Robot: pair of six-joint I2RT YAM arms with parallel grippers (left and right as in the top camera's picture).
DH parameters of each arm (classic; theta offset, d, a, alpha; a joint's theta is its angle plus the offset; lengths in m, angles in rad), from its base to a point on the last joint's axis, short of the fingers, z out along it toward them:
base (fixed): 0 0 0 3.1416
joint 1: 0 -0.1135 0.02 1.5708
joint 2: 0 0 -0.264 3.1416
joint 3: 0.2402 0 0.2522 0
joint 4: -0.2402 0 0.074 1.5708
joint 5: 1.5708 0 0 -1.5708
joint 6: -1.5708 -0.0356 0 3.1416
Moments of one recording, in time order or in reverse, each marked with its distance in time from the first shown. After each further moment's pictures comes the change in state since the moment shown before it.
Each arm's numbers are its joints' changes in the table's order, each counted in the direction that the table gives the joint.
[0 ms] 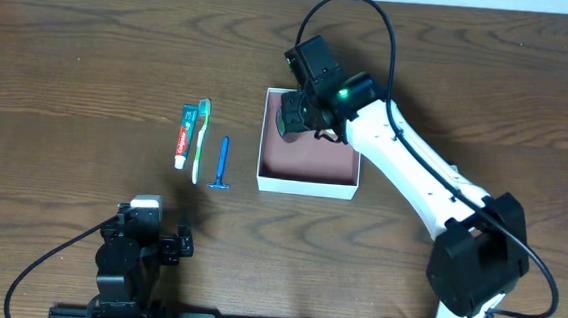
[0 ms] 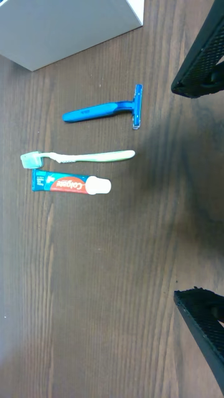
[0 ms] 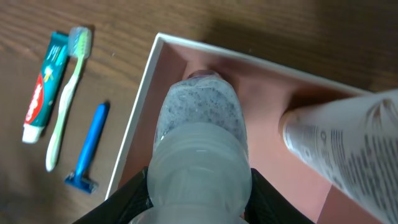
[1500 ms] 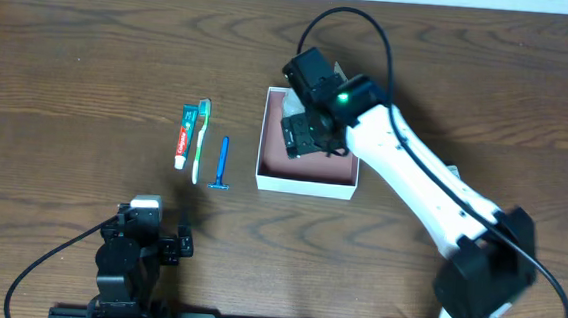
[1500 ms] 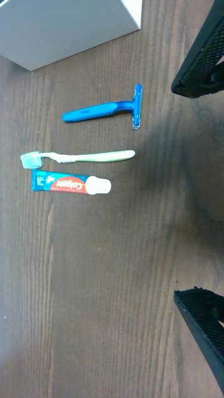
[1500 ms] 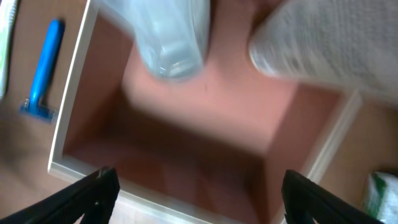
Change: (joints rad) left arm 0.000 0.000 0.000 0.000 0.000 0.000; right arm -0.031 -0.086 0.017 -0.326 0.063 0.054
